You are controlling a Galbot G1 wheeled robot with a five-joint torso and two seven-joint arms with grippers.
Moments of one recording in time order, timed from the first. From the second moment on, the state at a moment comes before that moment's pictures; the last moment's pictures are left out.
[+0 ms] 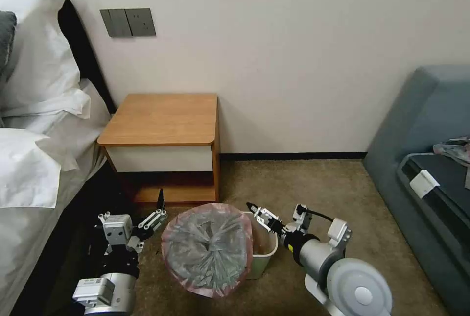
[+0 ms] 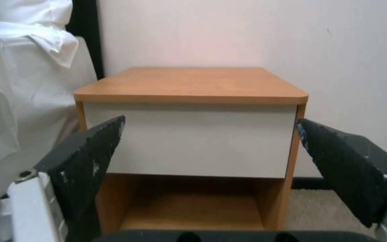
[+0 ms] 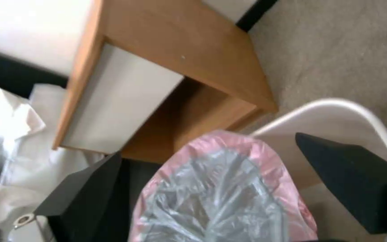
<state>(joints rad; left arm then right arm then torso) 1.83 -1.45 -0.57 -2.37 -0.10 -0.07 -0.11 -1.43 1.23 0.30 2.36 1.38 -0.49 0.60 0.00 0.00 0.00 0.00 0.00</state>
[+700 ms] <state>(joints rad) 1.83 -1.40 -0.35 -2.31 -0.04 0.14 -0.18 -1.53 1.26 0.50 2.39 1.35 -0.50 0.48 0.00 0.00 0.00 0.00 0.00</state>
